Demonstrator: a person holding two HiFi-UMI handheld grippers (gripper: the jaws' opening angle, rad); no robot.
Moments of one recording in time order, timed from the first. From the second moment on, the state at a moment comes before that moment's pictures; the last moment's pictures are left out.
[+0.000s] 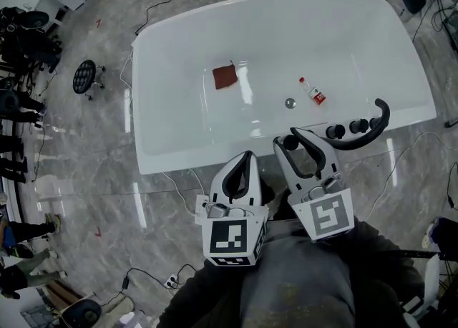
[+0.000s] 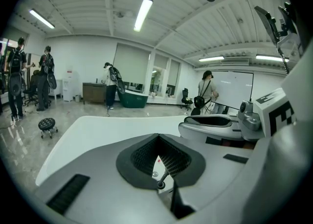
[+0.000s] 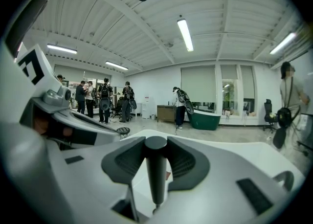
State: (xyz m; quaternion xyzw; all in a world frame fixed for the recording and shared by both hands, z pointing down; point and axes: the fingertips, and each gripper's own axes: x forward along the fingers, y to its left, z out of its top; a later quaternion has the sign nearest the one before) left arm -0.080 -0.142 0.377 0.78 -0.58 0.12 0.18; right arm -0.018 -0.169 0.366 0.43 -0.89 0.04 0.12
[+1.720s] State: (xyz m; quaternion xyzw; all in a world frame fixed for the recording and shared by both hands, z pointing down) left arm -0.058 -0.118 0.268 0.79 -0.60 0.08 0.11; right arm -0.008 -0.129 0.235 0.41 -0.91 -0.03 0.04
